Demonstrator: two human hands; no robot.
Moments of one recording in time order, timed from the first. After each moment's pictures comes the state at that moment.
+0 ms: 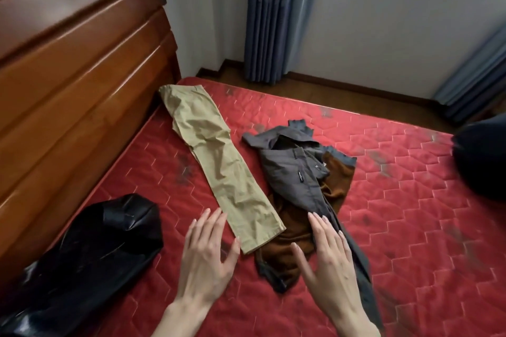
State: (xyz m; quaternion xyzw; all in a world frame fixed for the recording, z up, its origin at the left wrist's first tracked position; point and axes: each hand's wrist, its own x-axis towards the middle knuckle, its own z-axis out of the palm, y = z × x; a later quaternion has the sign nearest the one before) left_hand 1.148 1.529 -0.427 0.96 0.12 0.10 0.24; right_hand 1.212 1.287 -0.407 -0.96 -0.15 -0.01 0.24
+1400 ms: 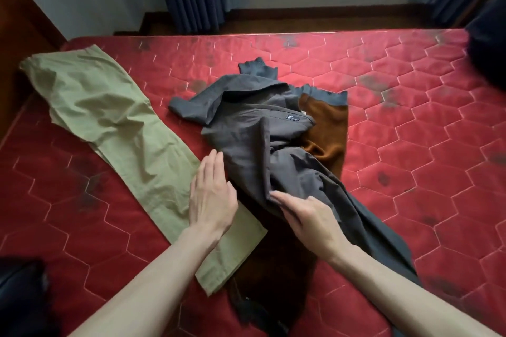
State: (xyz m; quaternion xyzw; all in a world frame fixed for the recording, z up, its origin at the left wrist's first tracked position) left_hand 1.418 1.470 -0.671 0.98 0.08 0.01 0.20; right_hand 1.401 1.243 -0.700 -0.93 -0.26 -0.05 0.27
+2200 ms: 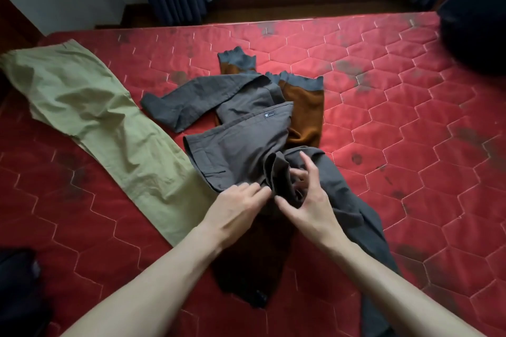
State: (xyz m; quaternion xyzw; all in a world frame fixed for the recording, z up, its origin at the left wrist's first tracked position) left_hand 1.379 1.408 -0.681 0.94 -0.32 0.06 0.13; right_hand 1.370 1.204 -0.679 -0.84 -0.02 0.06 0.54
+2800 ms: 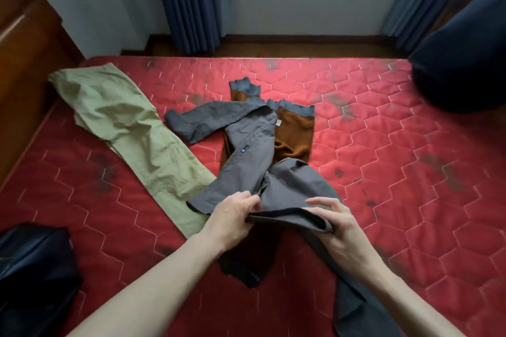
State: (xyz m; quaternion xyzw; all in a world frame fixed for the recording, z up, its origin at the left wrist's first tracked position) left_hand 1.316 1.413 -0.594 0.94 -0.18 -0.08 0.27; right_hand 1.280 1.150 -0.551 -0.87 -0.12 0.03 0.47
